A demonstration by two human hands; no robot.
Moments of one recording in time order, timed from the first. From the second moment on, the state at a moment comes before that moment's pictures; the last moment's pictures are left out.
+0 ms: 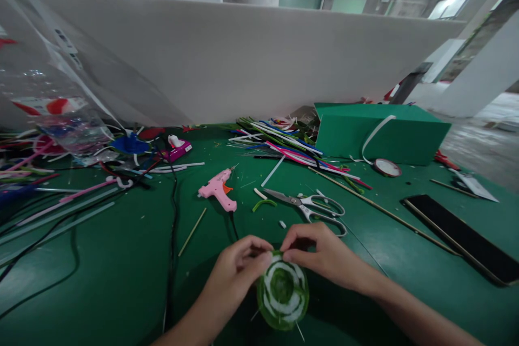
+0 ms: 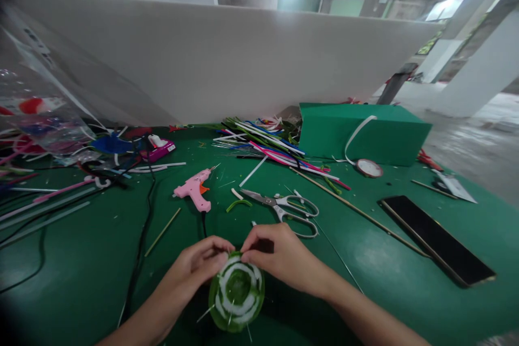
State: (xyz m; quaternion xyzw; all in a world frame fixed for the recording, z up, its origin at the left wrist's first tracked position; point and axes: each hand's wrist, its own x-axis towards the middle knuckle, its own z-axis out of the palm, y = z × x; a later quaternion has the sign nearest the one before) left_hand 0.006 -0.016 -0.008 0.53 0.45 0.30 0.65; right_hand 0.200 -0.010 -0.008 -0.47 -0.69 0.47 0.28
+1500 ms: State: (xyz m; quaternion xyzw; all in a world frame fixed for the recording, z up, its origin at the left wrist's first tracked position) left_hand 0.016 -0.024 -0.015 0.61 0.52 0.29 0.52; right_hand 0.189 -0.021 -0.027 -0.27 -0.92 0.05 0.28
